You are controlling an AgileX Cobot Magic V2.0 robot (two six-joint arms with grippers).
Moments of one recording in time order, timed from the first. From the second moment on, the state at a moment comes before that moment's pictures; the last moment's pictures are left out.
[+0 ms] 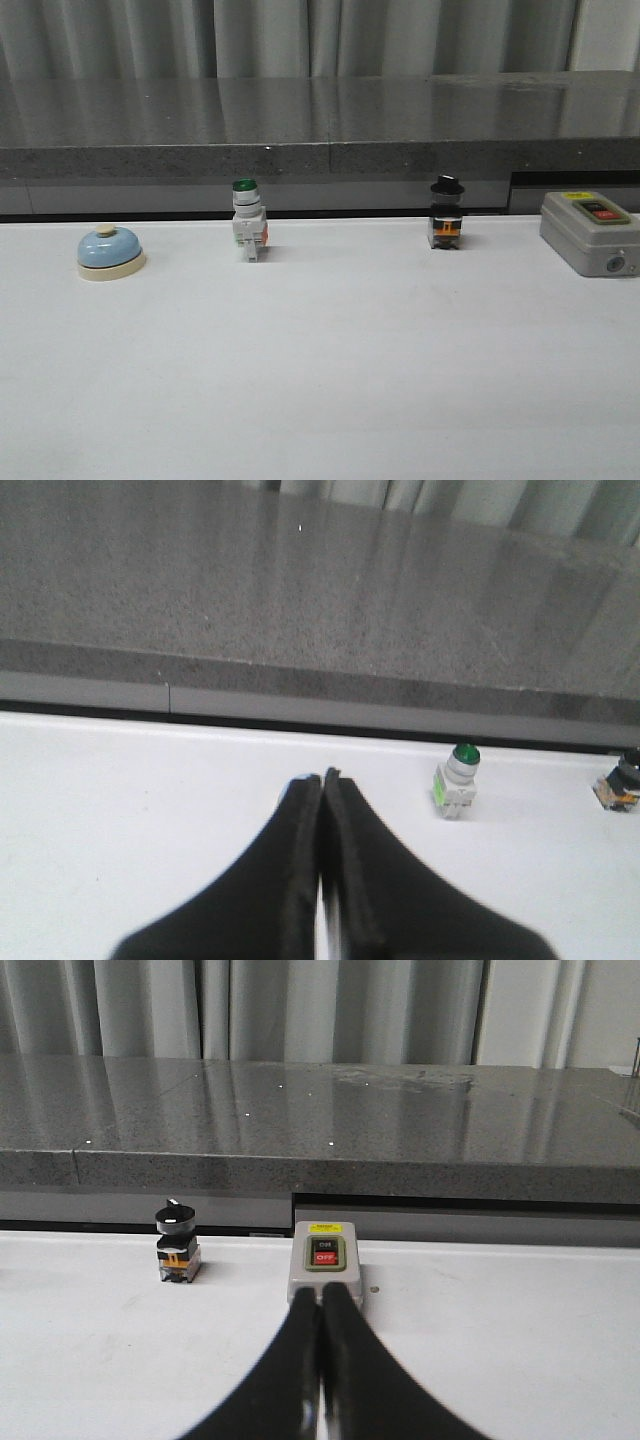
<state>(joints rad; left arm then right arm) -0.07 0.58 -0.61 -0.18 0.43 -0.05 0.02 -0.01 0.03 -0.01 0.02 0.00</state>
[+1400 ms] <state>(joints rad) -0.08 1.03 -0.86 -0.20 0.64 0.05 0.02 -0.01 0.03 -0.01 0.02 0.00</state>
